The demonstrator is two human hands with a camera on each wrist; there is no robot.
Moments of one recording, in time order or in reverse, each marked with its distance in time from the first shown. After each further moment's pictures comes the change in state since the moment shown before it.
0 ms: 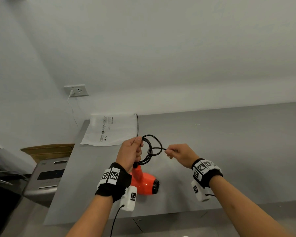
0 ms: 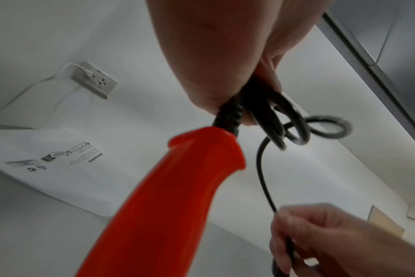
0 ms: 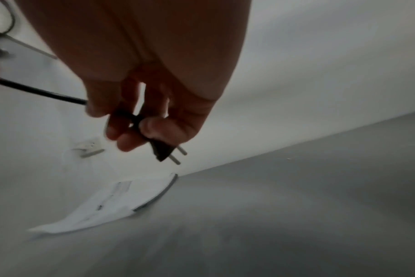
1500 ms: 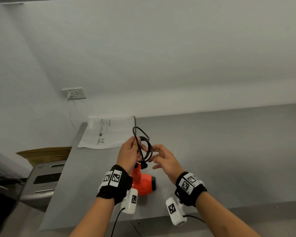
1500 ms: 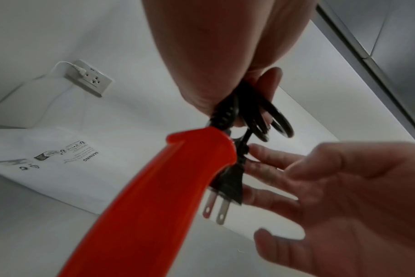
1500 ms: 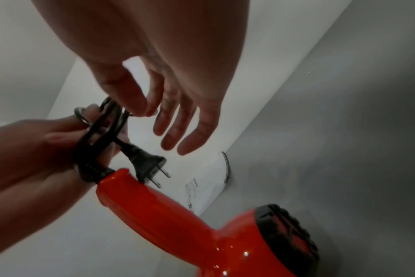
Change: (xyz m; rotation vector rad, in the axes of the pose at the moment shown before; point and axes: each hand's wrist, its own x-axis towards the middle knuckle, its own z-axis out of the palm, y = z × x) left_hand 0.003 0.000 0.013 0.046 0.097 0.028; right_hand -0.027 -0.068 0.043 0.702 0.044 0.079
